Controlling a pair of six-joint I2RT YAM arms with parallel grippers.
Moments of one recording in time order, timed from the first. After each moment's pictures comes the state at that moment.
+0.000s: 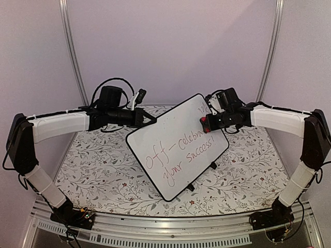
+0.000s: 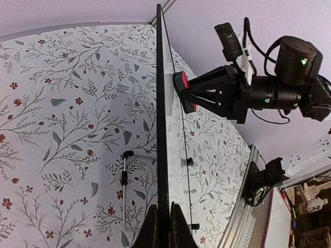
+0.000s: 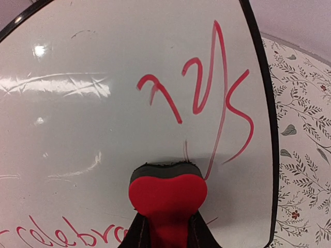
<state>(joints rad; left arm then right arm) -0.58 1.60 1.15 -0.04 0.57 -0.42 0.57 1.69 1.25 -0.32 0.01 0.20</state>
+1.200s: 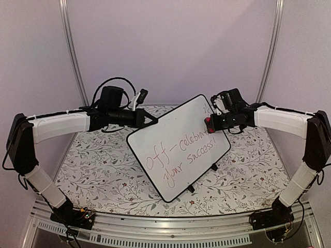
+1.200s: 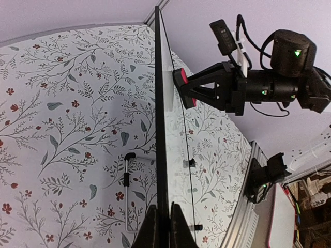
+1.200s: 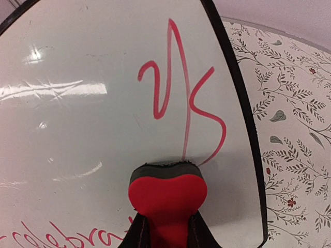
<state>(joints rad) -0.59 1.60 1.15 -0.03 0.57 -0.39 0.53 1.66 1.24 -0.34 0.03 0.25</state>
